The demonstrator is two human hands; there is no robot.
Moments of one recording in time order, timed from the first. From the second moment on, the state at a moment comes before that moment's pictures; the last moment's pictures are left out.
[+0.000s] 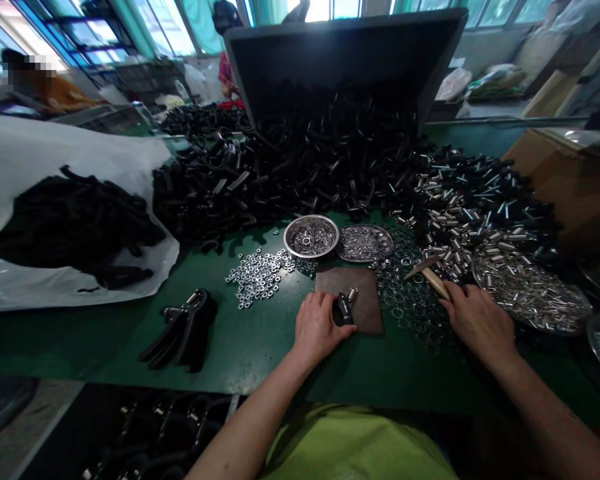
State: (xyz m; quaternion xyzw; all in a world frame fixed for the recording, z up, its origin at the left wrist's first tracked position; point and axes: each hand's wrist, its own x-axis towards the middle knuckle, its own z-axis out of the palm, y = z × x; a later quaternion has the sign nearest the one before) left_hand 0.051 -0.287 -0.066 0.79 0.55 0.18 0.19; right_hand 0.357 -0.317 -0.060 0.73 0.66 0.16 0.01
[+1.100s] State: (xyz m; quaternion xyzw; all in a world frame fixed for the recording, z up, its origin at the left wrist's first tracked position) left_hand 0.056 -0.285 -0.061 0.77 0.58 0.18 0.19; right_hand 0.270 -0.329 -0.018 0.57 0.77 -0.12 -0.26
